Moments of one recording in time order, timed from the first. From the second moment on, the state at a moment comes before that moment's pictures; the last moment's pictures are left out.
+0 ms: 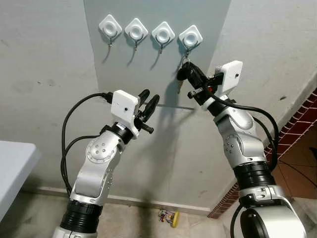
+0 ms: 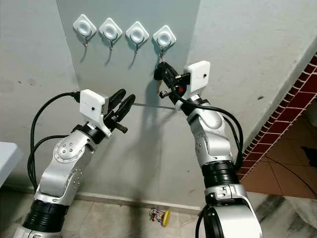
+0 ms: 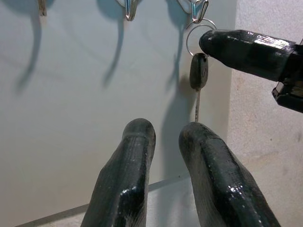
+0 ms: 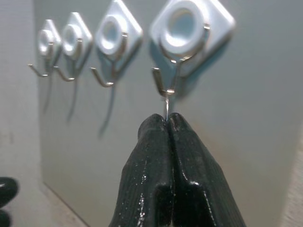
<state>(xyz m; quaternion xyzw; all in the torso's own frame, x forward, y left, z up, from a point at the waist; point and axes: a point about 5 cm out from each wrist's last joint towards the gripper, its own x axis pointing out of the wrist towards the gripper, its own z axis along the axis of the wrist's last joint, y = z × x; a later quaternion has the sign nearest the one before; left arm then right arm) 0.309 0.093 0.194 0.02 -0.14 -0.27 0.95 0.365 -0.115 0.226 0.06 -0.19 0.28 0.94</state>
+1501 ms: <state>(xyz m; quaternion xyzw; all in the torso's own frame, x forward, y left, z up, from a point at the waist) 0.308 0.090 0.193 0.03 -0.14 -0.28 0.95 0.360 -0.128 0.211 0.13 -0.19 0.27 0.94</state>
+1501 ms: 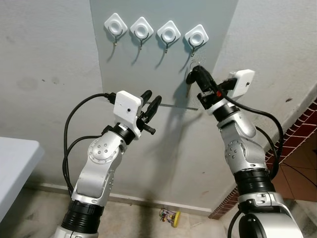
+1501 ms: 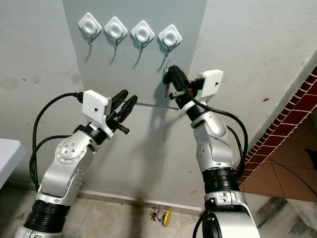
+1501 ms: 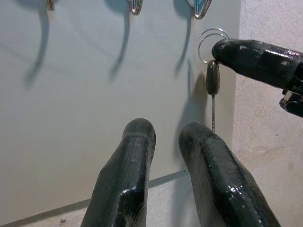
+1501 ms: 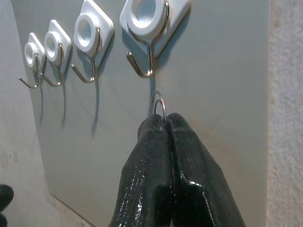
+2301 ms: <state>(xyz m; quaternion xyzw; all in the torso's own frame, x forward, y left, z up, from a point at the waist) 0.308 0.089 0.192 0.04 -0.14 -0.28 0.95 0.355 -0.121 0.229 0.14 -0.22 0.32 0.91</state>
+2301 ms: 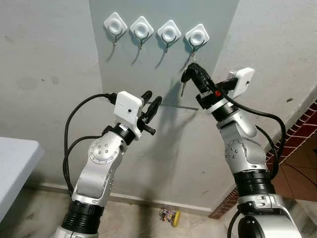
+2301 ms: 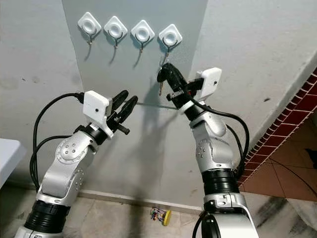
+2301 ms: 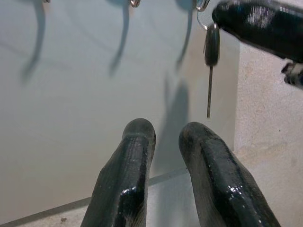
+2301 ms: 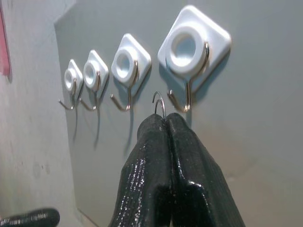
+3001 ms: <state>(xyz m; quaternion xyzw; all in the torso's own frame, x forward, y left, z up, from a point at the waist) 0.306 0.089 0.191 0.04 -0.14 -0.28 0.95 0.362 -0.127 0.235 0.22 -0.19 0.32 0.90</state>
